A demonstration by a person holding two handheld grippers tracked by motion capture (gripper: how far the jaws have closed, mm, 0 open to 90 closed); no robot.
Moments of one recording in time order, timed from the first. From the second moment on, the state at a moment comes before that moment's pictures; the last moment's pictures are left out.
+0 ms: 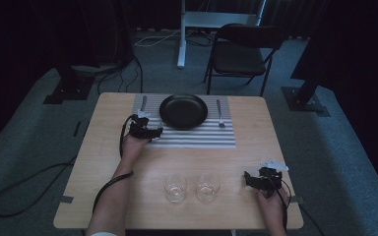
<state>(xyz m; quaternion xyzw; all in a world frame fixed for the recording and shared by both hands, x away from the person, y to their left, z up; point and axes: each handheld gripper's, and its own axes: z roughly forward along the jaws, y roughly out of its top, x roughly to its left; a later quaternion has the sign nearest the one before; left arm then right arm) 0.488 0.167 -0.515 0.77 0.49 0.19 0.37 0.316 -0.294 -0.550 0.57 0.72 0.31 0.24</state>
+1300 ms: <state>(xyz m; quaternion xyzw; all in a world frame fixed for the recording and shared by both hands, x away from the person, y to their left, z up) 0.464 0.175 -0.511 0.80 0.45 0.21 0.34 0.316 -0.294 -0.550 0.57 0.72 0.31 0.24</state>
